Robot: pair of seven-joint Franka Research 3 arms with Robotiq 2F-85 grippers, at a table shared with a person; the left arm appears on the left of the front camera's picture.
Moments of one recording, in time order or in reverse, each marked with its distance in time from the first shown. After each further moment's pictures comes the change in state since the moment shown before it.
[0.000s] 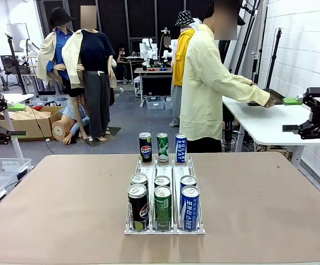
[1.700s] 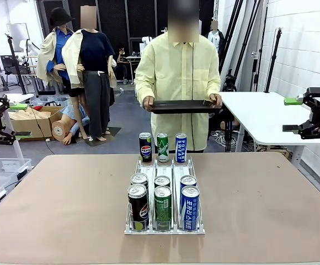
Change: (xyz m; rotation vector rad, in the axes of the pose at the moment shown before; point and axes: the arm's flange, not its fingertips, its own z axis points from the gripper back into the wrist) left arm 0.019 0.014 -0.006 -0.058 0.088 0.063; right arm 0.000 0.000 0.000 0.000 0.000 0.000
